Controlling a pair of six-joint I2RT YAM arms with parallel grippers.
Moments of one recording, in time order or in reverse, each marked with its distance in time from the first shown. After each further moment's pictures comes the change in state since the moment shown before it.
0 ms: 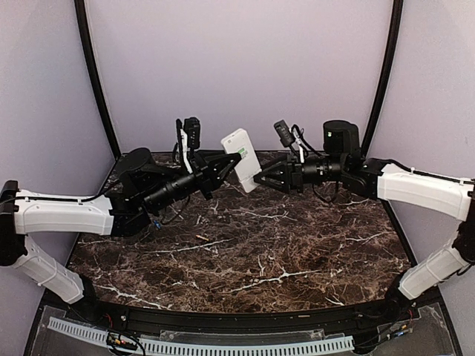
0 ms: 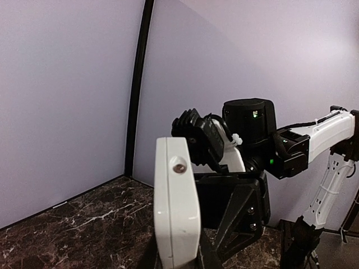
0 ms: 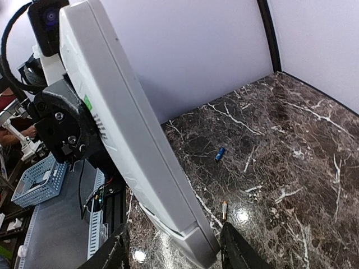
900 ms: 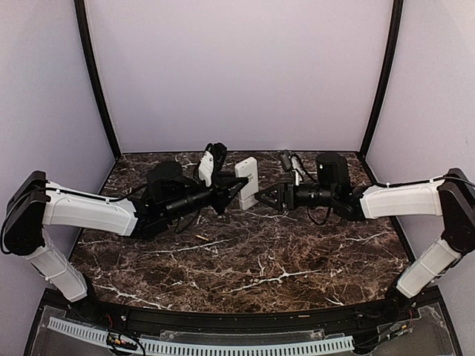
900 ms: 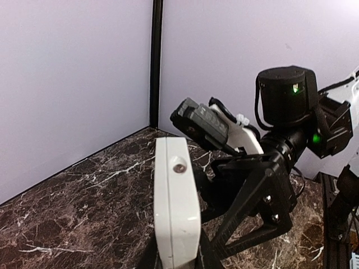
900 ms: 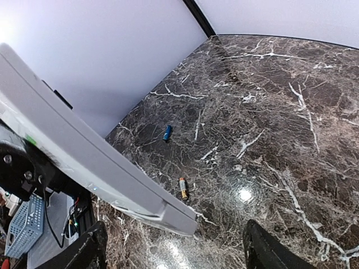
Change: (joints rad) left arm 0.032 0.196 -0.005 -0.064 -0.034 0.121; right arm -0.041 0.126 -0.246 0.268 0.219 0.220
